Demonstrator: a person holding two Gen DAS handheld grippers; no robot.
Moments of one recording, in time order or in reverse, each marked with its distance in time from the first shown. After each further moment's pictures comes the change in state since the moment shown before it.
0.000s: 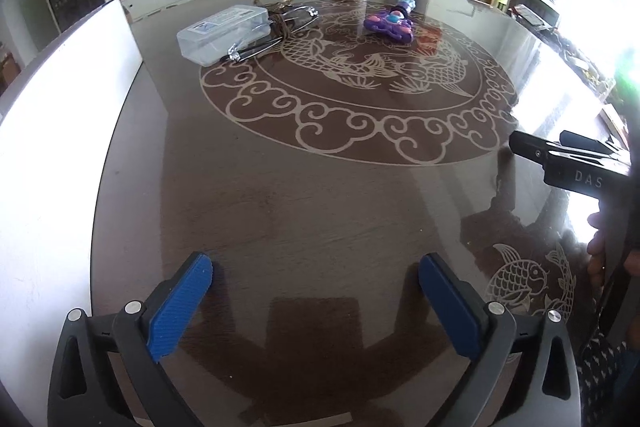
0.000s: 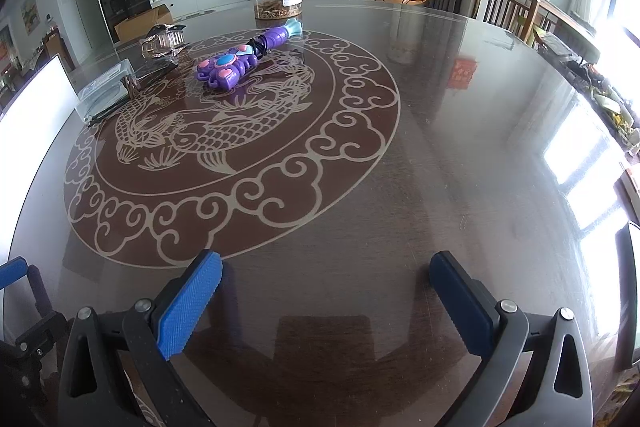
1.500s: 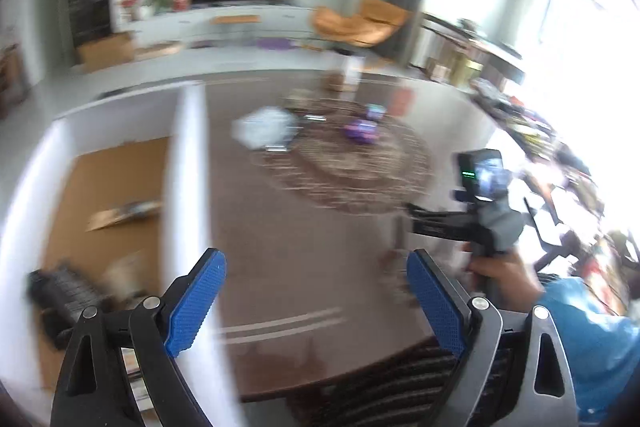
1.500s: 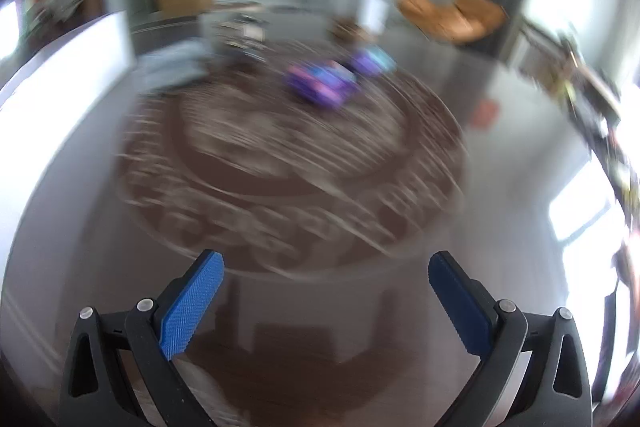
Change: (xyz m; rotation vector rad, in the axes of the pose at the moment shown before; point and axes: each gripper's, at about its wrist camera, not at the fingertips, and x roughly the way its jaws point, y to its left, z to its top) left arm -0.194 0.034 -0.011 -0.061 -0.179 -0.183; right arm -0.020 0.029 -0.001 -0.121 -0.019 0.005
